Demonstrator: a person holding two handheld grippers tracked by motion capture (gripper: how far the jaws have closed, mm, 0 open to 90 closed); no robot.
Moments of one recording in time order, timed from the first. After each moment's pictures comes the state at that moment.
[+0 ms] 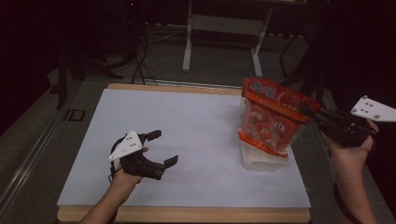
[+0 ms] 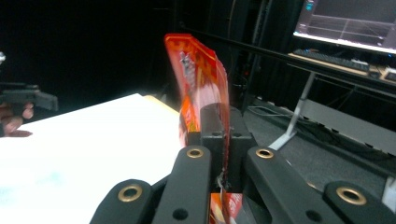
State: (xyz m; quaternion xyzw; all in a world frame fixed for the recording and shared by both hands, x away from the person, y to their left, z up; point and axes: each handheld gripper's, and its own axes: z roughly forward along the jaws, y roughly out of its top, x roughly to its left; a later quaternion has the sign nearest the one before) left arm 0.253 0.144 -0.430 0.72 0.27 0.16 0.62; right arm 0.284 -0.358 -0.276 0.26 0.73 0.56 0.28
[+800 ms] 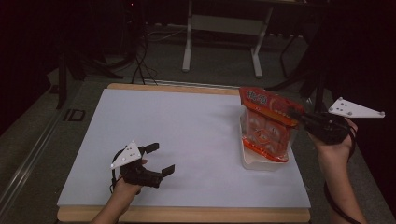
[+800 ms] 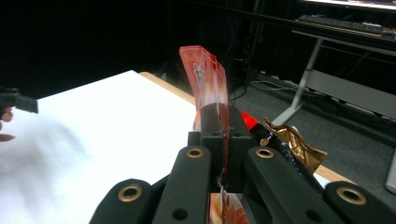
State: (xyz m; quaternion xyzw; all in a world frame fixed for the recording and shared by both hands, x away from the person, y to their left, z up) left arm 0.248 0.148 -0.477 0.71 0.31 0.13 0.62; right arm 0.314 -0.355 -0.313 0.30 0.75 0.53 0.25
